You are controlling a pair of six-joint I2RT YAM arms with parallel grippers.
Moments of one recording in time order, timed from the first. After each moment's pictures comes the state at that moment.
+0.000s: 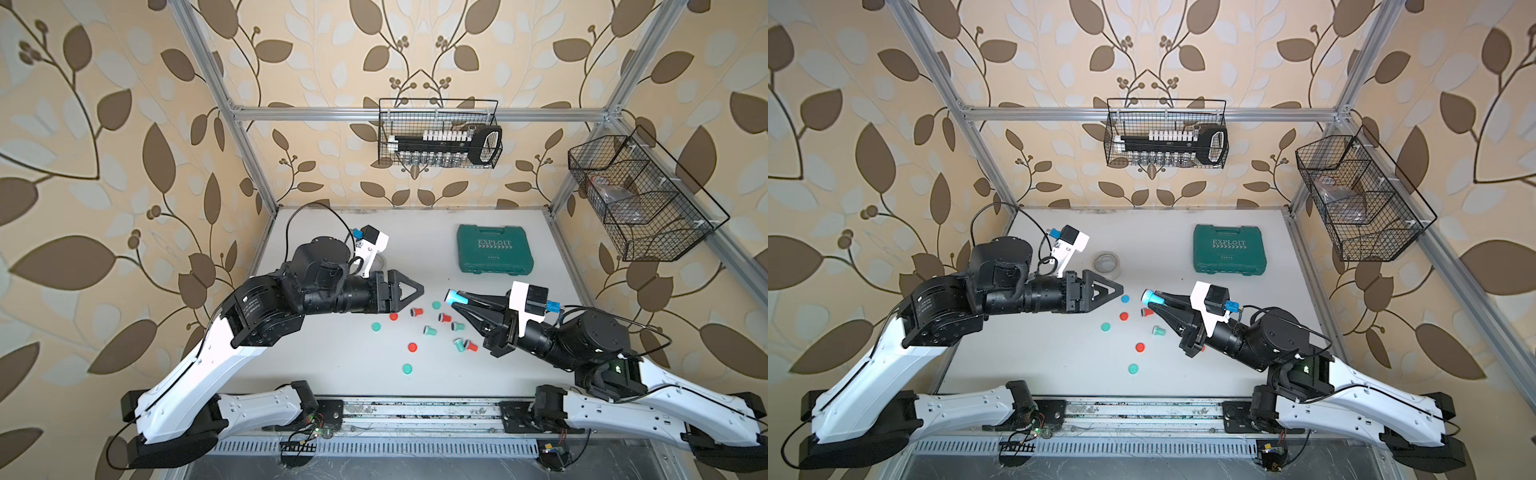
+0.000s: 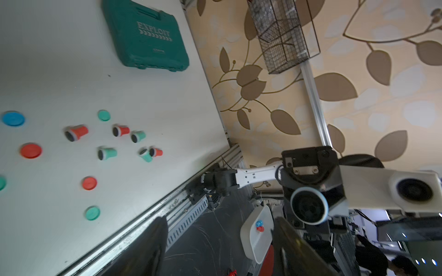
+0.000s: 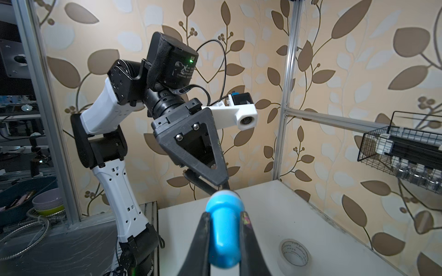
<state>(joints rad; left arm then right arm) -0.83 1.06 1.58 -1.01 0.27 -0.88 1.19 0.69 0.89 -0.03 0.13 -0.03</state>
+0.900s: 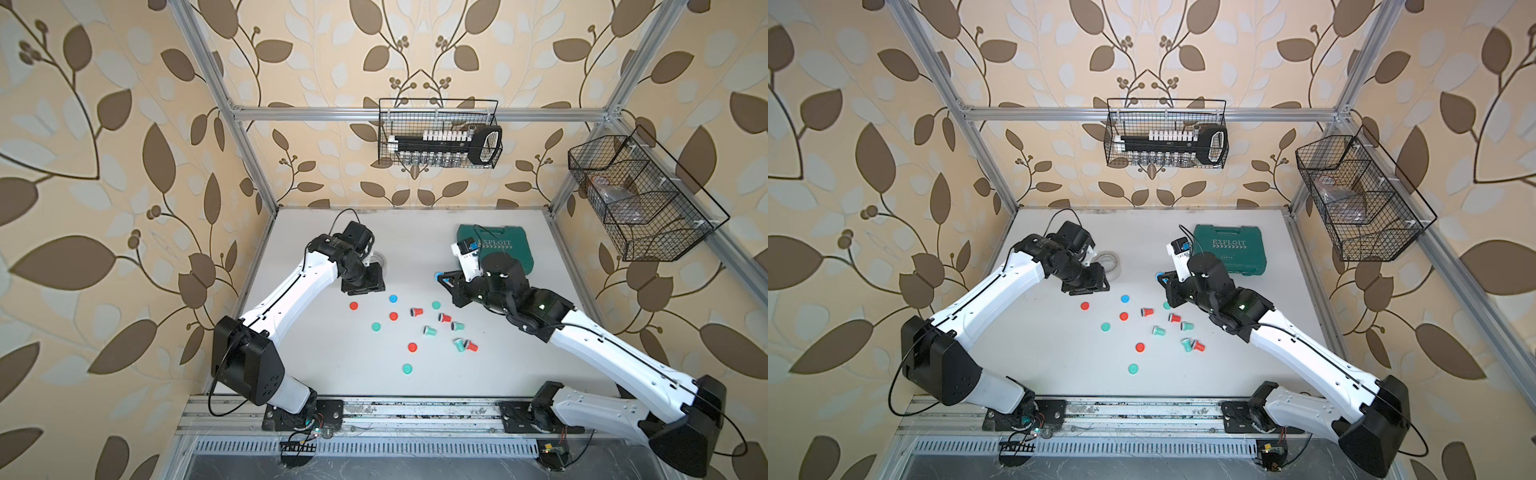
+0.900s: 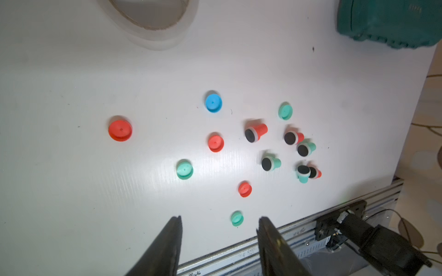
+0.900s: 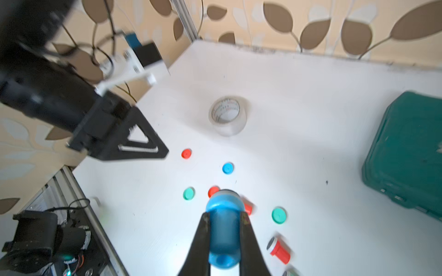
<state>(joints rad) -0.35 1.49 1.34 -1.07 0.29 -0.48 0.71 1.17 1.00 -0.42 -0.01 0.35</state>
